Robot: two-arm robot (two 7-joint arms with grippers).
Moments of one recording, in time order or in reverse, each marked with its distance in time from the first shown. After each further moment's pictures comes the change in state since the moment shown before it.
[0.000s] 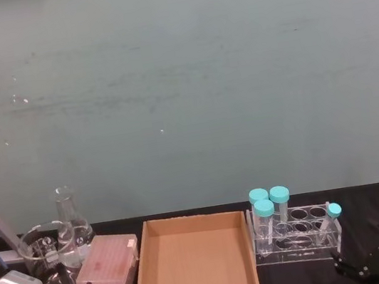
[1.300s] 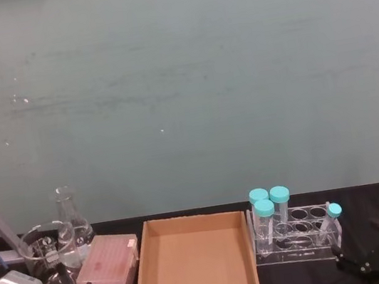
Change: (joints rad) left arm 0.000 0.000 0.000 0.000 0.000 0.000 0.000; right arm -0.014 -0.026 0.043 0.007 0.038 -0.016 0.032
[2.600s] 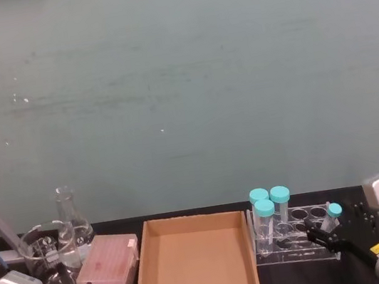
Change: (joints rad) left arm 0.000 0.000 0.000 0.000 0.000 0.000 0.000; right arm 0.204 -0.207 0.051 0.259 -0.012 0.077 0.099
